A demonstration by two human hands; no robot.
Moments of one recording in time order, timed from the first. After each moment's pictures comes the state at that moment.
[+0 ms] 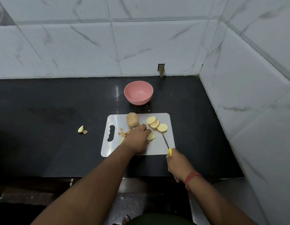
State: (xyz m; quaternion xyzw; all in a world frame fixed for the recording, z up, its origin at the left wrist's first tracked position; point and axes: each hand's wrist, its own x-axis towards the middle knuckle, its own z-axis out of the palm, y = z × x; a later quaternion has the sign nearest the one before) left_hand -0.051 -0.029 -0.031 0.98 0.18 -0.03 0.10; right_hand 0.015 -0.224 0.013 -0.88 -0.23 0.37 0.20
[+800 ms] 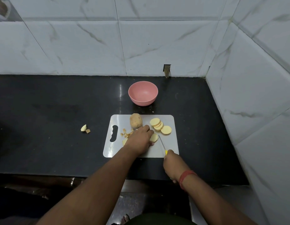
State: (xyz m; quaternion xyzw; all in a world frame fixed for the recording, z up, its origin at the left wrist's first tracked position) left_hand -0.048 -0.030 -0.029 0.97 0.20 -0.03 0.12; right_hand 0.019 -0.197 -0.005 -0.88 -0.31 0.35 0.12
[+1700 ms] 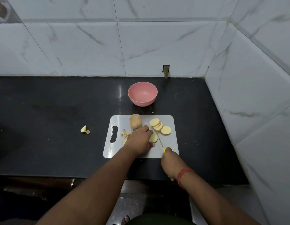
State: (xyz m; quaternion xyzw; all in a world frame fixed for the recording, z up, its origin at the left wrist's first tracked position) left_hand -0.048 -0.029 -0.026 0.96 0.22 -0.02 0.15; right_hand 0.015 -0.188 0.006 -0.87 -0.31 0.36 0.11
